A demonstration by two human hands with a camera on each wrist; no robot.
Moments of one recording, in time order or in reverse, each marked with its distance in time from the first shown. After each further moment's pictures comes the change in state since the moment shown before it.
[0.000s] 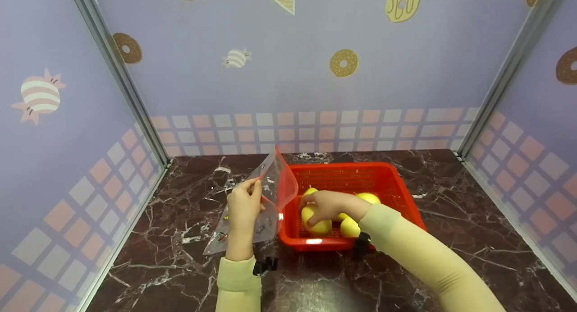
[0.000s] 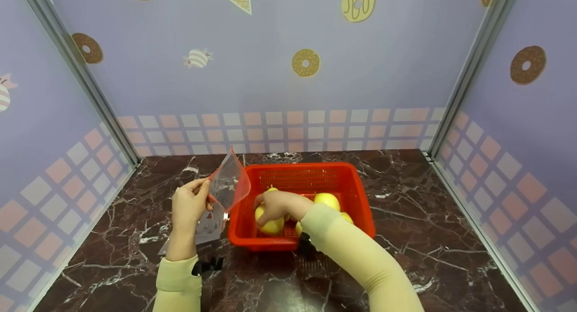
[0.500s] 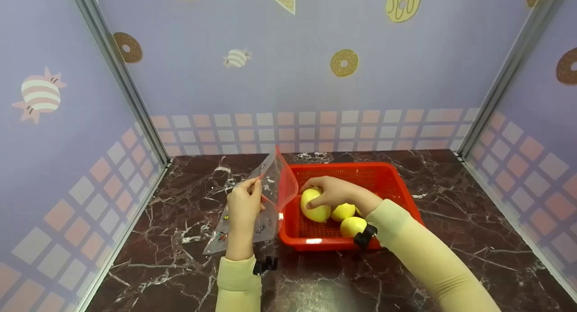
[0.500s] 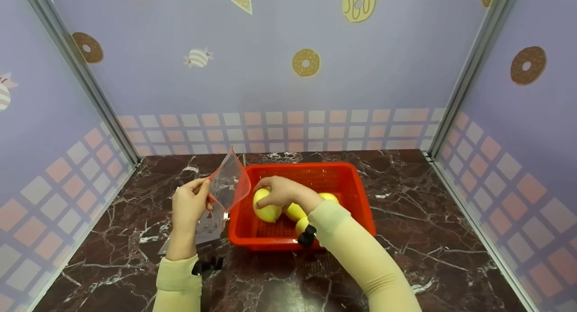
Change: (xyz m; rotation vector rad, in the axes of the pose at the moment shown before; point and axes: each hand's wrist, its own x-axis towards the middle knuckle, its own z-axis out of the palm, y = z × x) left_hand 0.000 0.000 0.001 0.022 -0.002 -0.014; right_hand -0.011 0.007 -0.026 0.257 0.106 0.026
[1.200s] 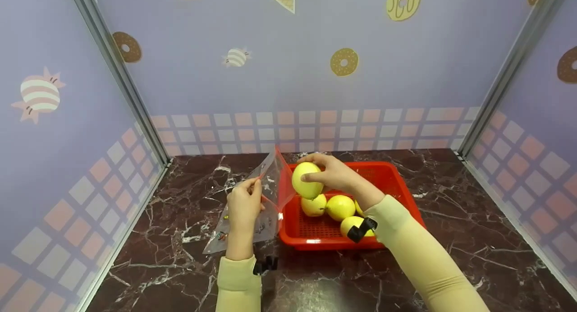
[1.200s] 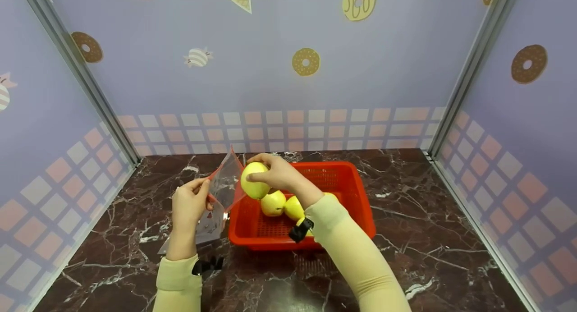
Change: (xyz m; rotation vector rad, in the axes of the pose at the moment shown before) left_hand 0.000 -0.001 0.000 -0.016 0.001 0.011; right_hand -0.001 -0.026 -0.017 0.410 0.215 -0.023
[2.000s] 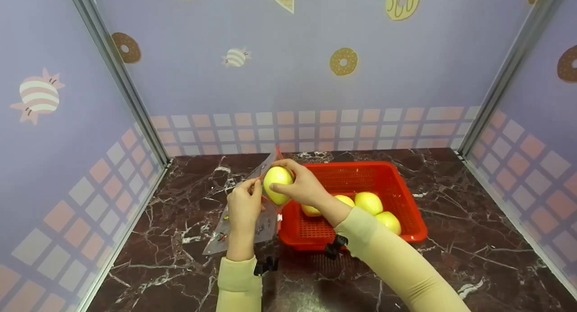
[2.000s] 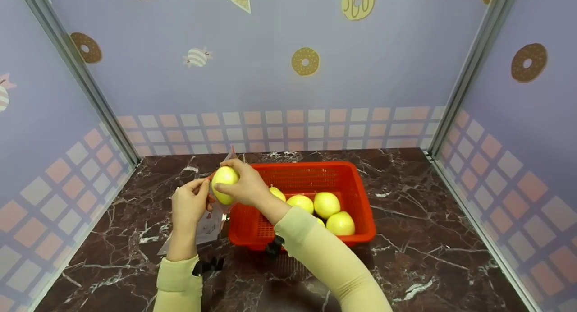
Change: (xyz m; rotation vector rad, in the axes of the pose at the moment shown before) left_hand -0.001 0.002 0.000 0.011 0.003 0.004; right_hand 0.014 -0.015 0.074 -0.042 0.191 -0.175
